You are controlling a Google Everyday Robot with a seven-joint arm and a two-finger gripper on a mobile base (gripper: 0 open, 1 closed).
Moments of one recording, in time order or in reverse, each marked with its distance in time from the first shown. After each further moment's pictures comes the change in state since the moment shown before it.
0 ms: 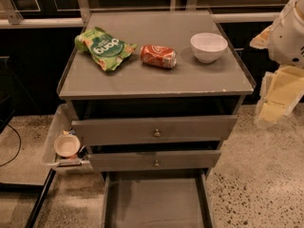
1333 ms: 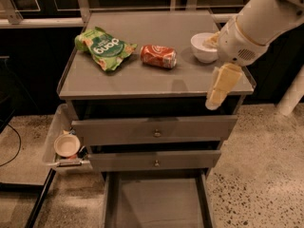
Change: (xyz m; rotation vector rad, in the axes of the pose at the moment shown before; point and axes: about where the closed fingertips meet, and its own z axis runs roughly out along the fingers) arm -0.065 -0.063 0.087 -0.031 -0.220 -0.110
